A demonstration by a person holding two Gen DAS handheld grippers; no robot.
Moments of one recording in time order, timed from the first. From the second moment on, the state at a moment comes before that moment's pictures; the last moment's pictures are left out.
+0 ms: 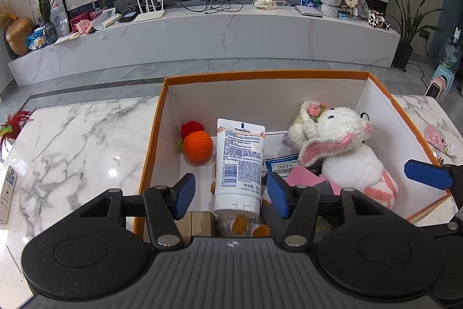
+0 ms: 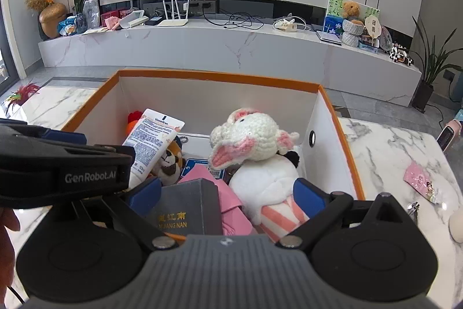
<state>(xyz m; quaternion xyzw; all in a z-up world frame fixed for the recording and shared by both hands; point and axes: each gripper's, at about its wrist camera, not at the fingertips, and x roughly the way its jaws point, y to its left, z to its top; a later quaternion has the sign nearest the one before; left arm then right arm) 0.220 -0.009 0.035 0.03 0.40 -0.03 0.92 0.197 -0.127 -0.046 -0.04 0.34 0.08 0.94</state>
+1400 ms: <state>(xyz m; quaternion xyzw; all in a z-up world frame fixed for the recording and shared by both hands) 0.135 -0.013 -0.044 0.01 0.51 -0.11 0.86 0.125 -0.202 -0.059 -0.02 0.41 0.12 0.90</state>
